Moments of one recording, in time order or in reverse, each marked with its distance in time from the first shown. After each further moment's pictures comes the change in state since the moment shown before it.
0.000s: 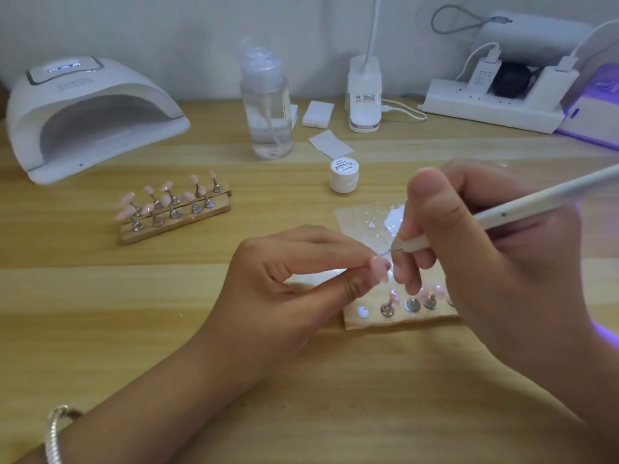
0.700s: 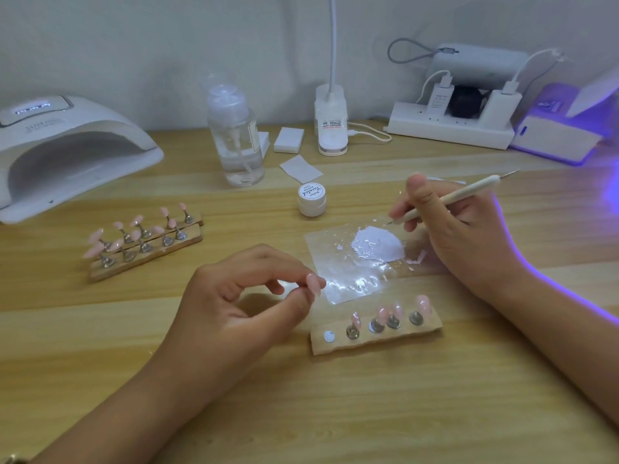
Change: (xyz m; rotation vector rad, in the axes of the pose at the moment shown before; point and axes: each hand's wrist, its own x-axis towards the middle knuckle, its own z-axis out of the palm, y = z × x) left_hand 0.004 -0.001 -0.011 0.088 -0.008 -0.070; right_hand 0.029 0.075 -0.066 -0.298 0.080 0.164
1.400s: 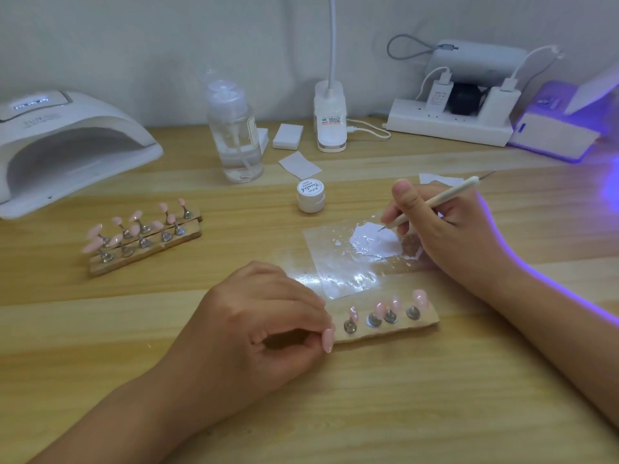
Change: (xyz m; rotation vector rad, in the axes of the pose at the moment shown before) left_hand -0.005 -0.001 0.003 0.459 -0.161 0.404; right_hand -0.002 -0.002 0.002 -0.077 -0.057 0.041
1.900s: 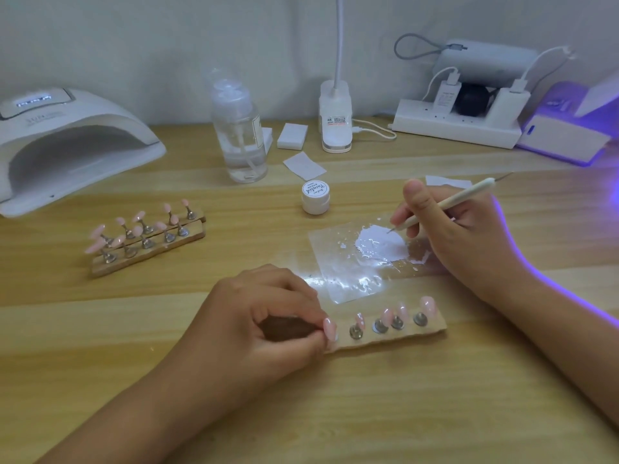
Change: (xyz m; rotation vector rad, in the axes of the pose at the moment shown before) left_hand -0.003 -0.002 -0.003 -0.277 -0.018 -0.334; right_hand 0.000 -0.002 -0.001 0.018 0.038 0.002
